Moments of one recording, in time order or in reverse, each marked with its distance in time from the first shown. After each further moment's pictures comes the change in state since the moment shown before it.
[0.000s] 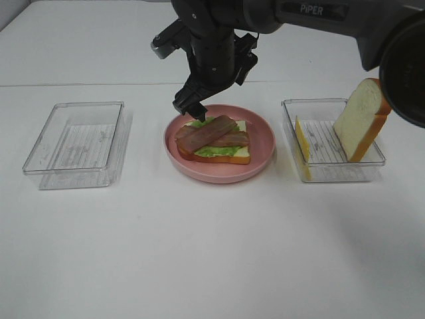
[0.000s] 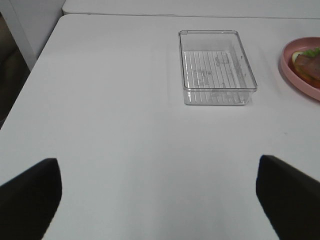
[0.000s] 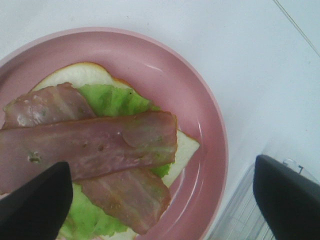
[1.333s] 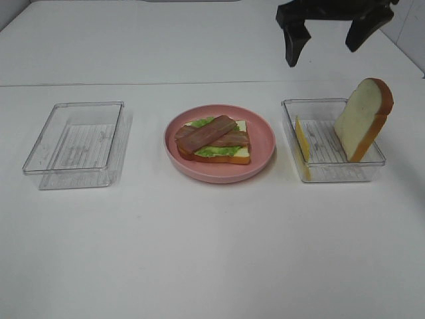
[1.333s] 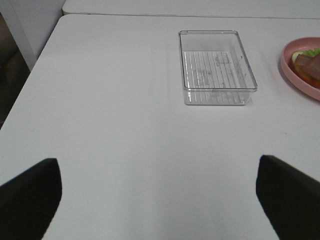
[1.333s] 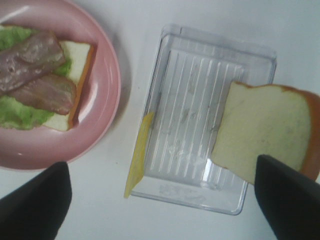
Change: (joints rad) left arm 0.000 0.000 0.000 0.000 0.000 0.000; right arm -0.340 -0.362 0.193 0.327 0.205 0.000
